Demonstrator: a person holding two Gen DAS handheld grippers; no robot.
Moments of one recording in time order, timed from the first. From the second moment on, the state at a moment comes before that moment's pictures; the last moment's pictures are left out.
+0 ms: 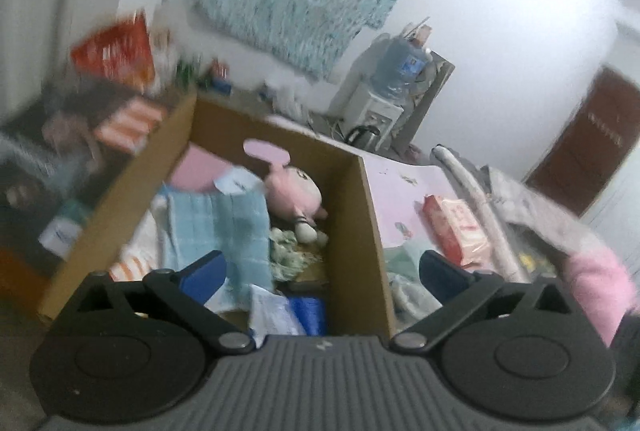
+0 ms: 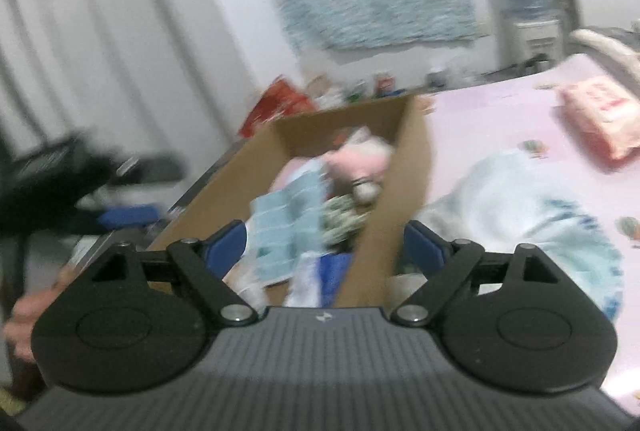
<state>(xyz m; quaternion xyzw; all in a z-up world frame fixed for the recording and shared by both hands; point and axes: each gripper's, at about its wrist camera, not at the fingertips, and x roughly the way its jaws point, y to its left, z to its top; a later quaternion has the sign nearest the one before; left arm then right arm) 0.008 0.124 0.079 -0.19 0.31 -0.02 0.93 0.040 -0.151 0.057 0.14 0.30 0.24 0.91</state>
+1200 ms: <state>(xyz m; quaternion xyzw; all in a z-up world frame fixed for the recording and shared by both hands) -0.024 0.080 0.031 -0.05 0.36 0.03 0.93 0.092 -0.168 -0.058 0.15 0.41 0.11 0.89</state>
